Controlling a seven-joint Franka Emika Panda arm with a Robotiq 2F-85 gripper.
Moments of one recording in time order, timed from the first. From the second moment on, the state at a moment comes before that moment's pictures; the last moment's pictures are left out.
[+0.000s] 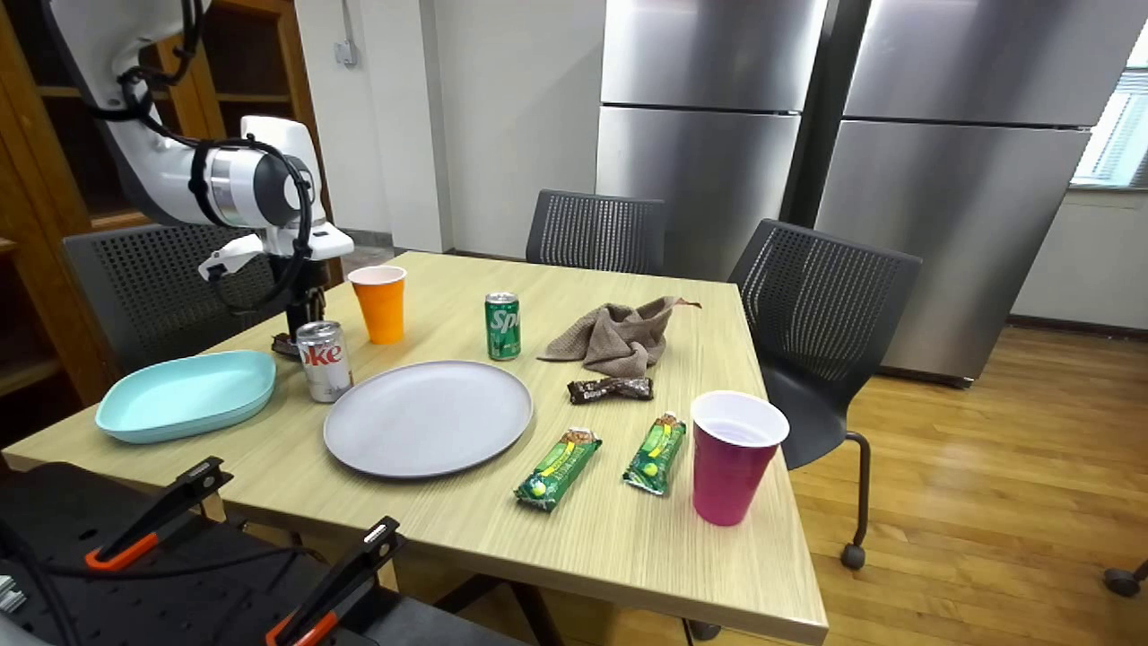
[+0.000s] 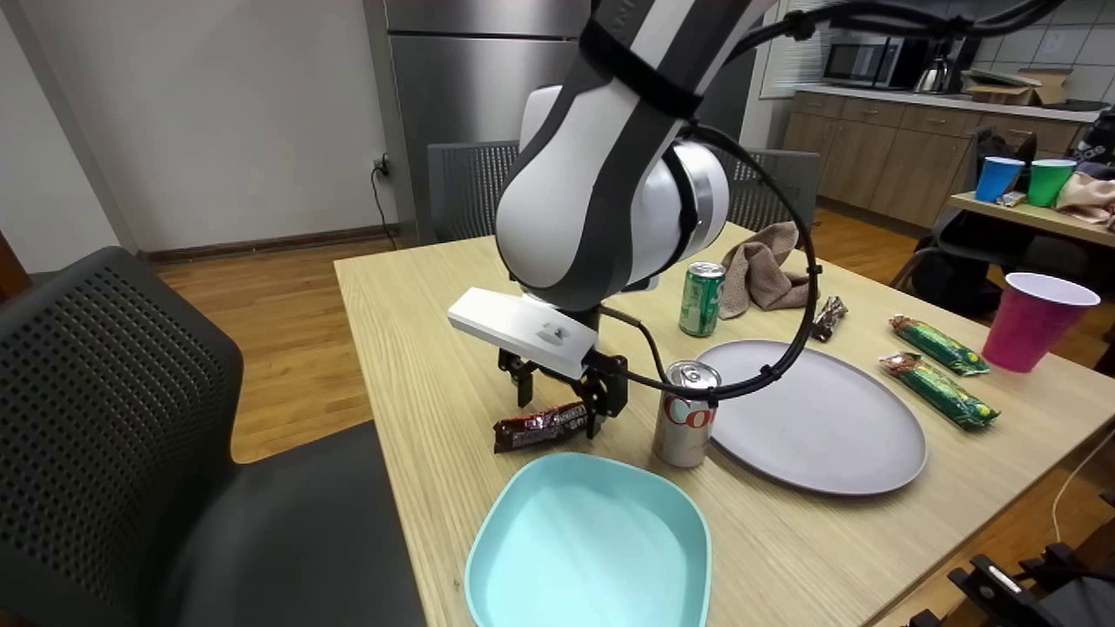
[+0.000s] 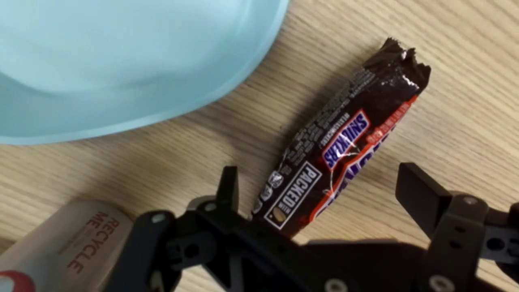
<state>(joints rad) 0.51 0.71 -0.02 -2.00 0.08 2.71 1.28</state>
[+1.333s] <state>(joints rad) 0.51 0.63 -0.01 -2.02 0.08 2.71 1.28</state>
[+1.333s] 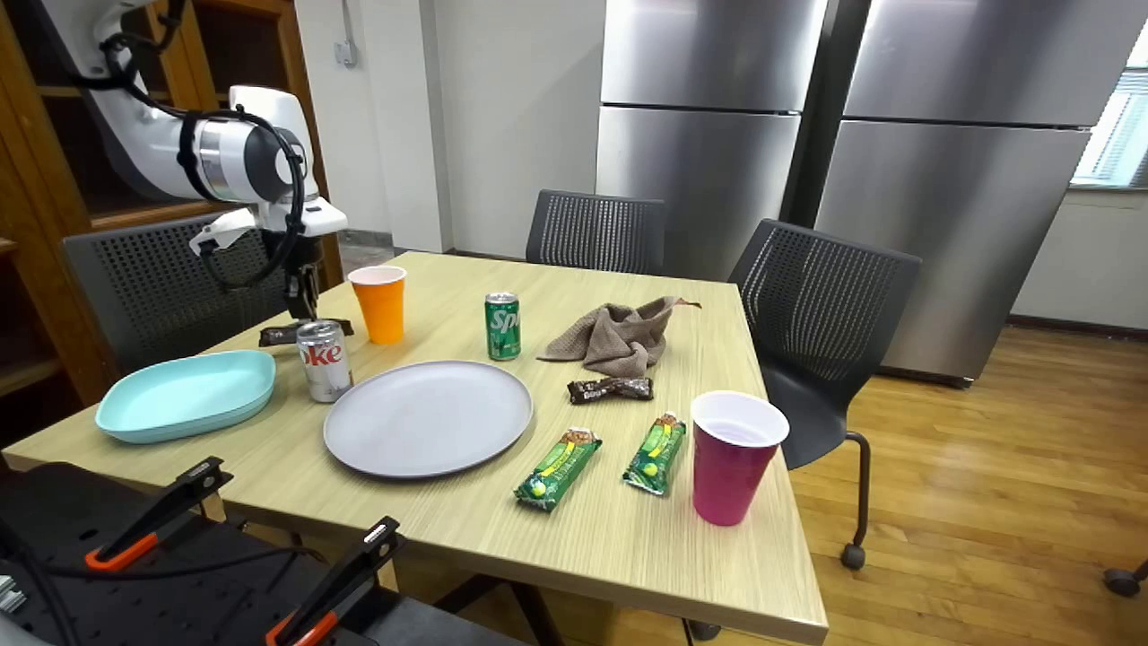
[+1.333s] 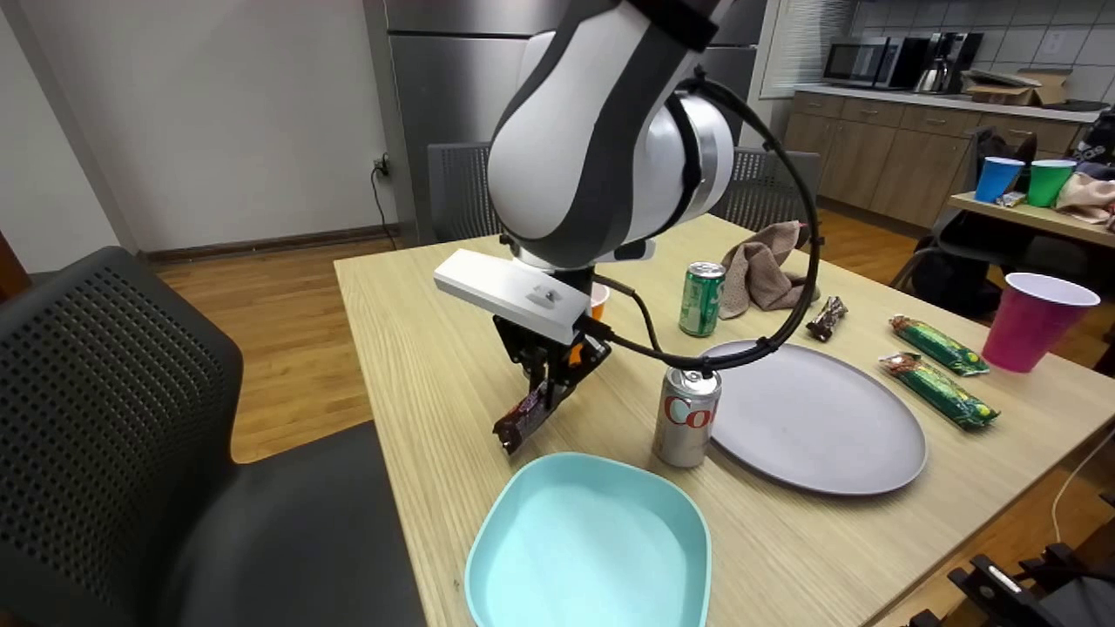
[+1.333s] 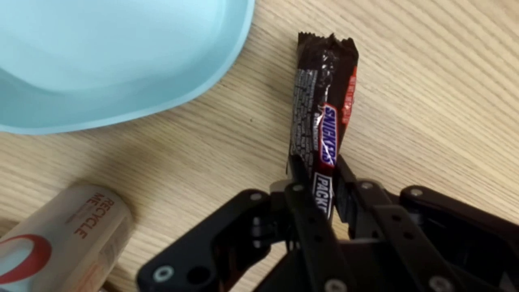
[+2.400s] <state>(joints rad) 0.48 0.41 0.14 -2.26 0.08 2.61 1.17</state>
